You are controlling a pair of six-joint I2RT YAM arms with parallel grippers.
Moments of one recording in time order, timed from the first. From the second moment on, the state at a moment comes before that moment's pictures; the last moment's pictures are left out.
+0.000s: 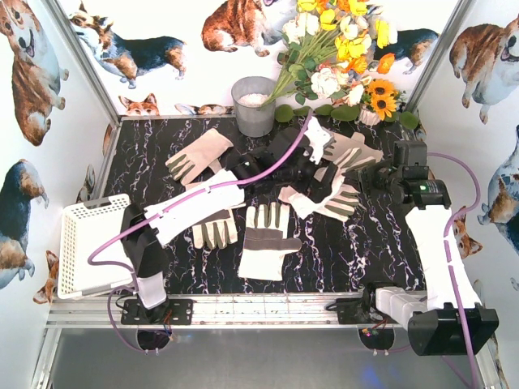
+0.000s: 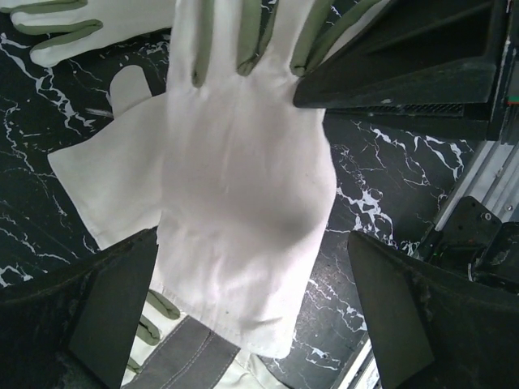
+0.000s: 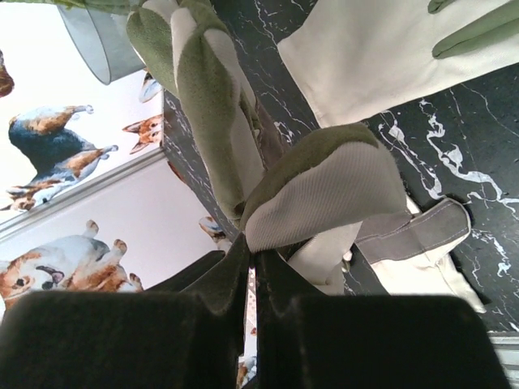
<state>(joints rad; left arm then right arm) -0.96 1.81 1.77 -0.49 0.06 -0.24 -0.01 1.05 1.13 -0.81 -0.28 1.29</state>
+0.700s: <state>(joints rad) -1.00 1.90 1.86 -0.55 -0.01 -0.25 0.07 1.13 1.16 -0.79 -0.23 1.36</state>
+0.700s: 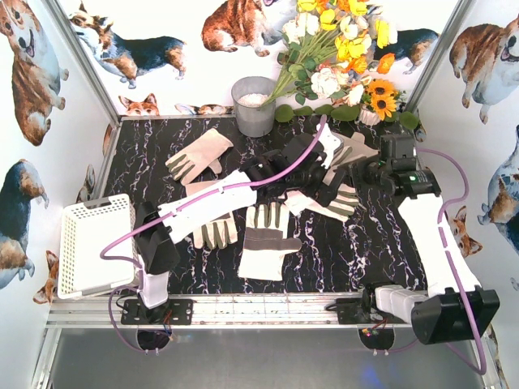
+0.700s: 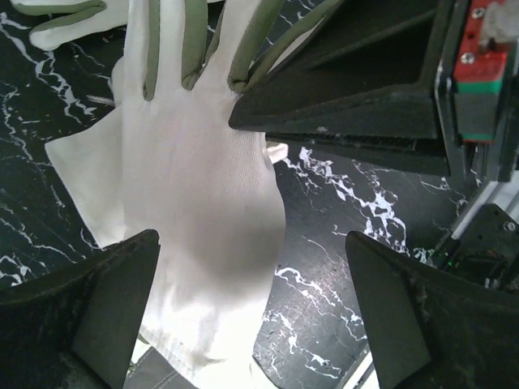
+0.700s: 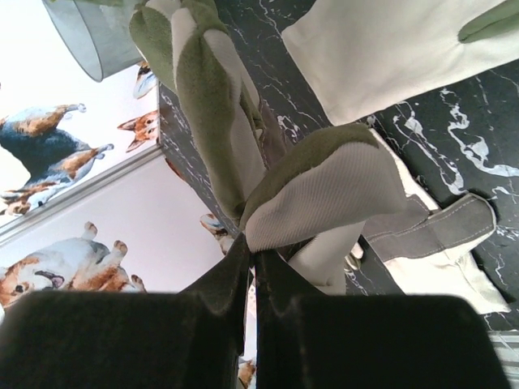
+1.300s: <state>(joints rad) -0.99 1.91 1.86 -0.56 -0.15 -0.32 0.11 1.17 1.18 -0.72 -0.24 1.31</state>
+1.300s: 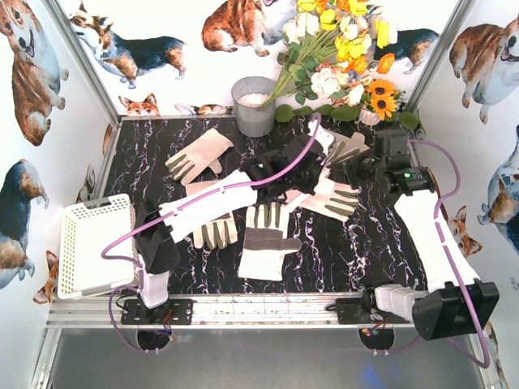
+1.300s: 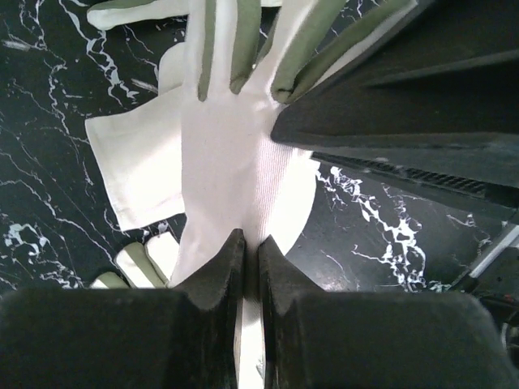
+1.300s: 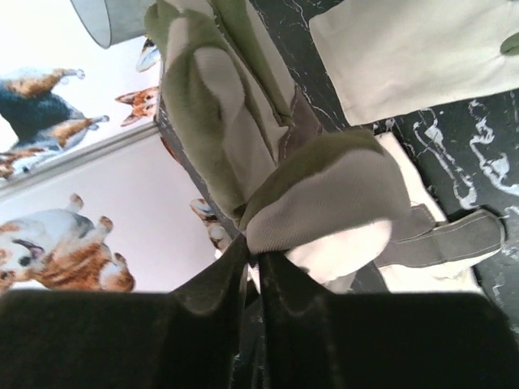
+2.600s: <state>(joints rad) -0.63 1.67 1.61 -0.21 0.26 -0.80 0.21 1.37 1.21 -0.22 -0.67 0.75</state>
